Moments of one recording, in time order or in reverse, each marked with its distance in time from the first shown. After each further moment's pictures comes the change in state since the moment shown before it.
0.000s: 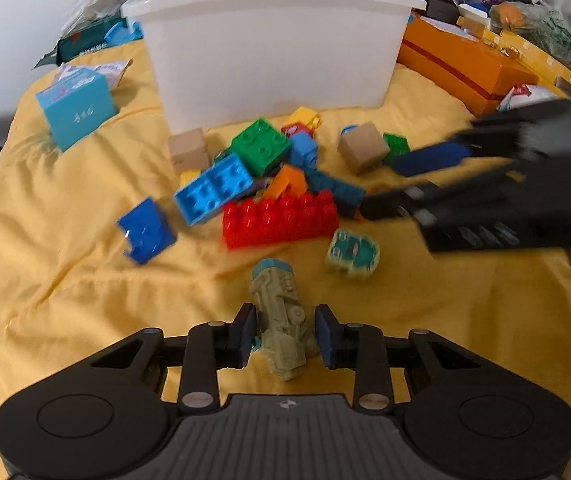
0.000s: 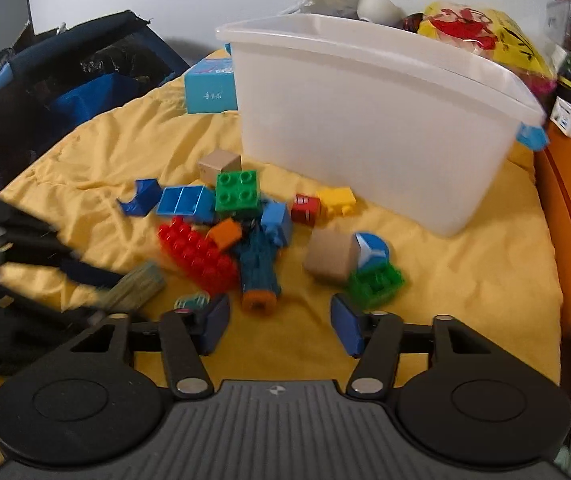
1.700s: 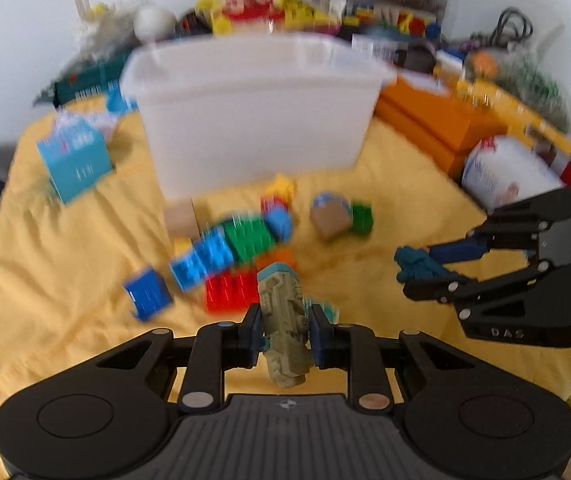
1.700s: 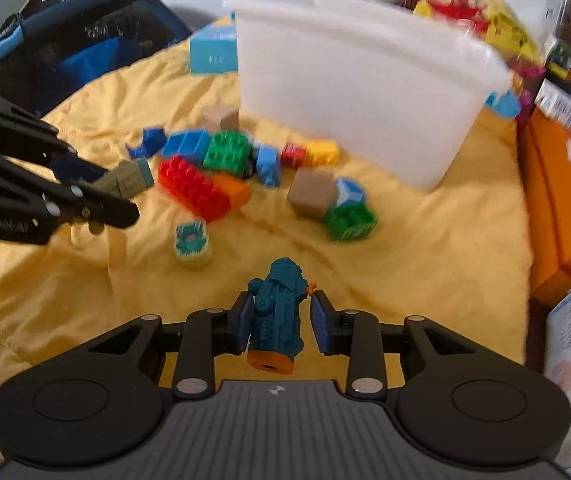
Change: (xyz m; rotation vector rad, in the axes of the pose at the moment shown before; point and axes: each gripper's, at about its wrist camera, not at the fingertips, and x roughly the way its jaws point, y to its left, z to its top) left arm -0.051 -0.004 0.034 -0.003 -0.125 -0.043; right arm -0.050 -0.006 -0.022 -0.041 0.056 -0.035
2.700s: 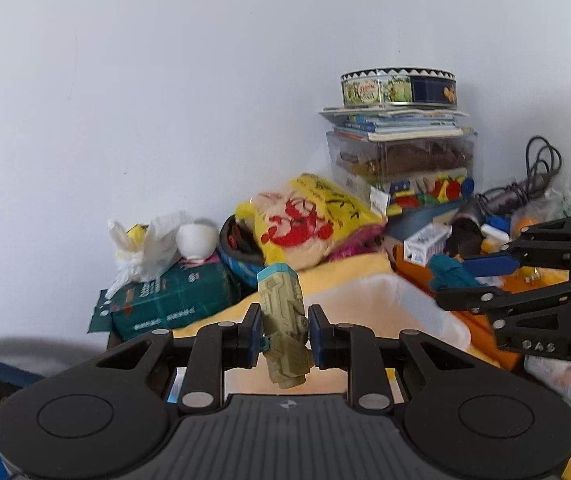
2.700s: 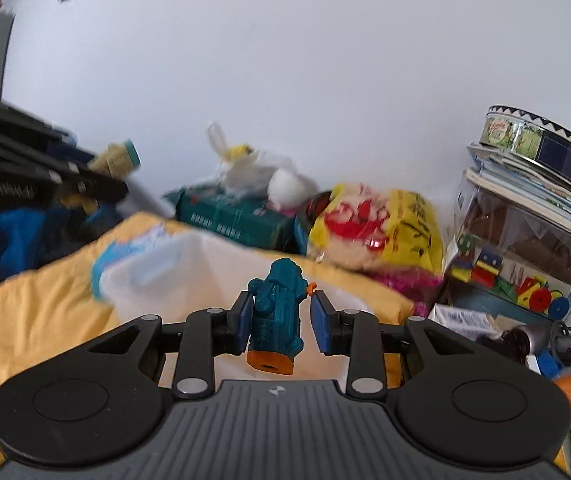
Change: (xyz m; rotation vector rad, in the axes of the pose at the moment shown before) left arm -0.039 0.024 0.173 0.154 -0.421 0.135; right arm -0.053 -0.066 0.138 0.017 -0.468 -0.205
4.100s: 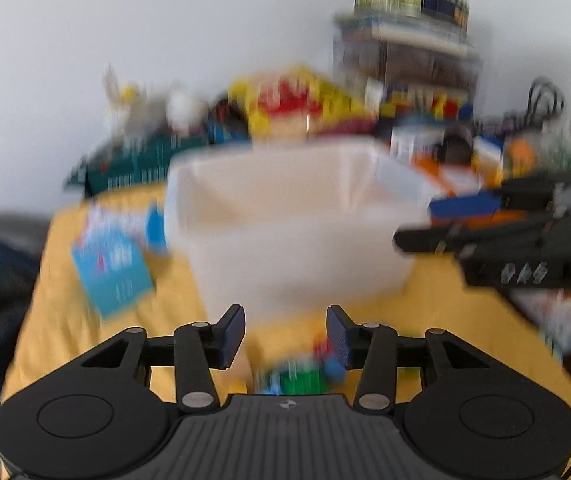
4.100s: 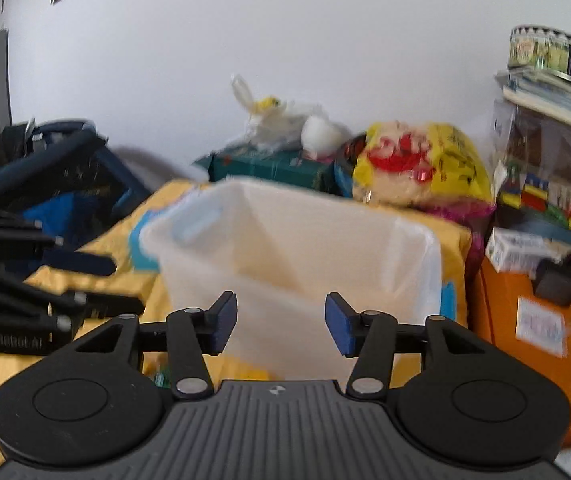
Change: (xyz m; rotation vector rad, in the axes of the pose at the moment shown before) left arm -0.002 -0.023 -0.122 -0.148 0.267 -0.046; right arm 0.010 0.025 -0.060 0.086 0.167 0.129
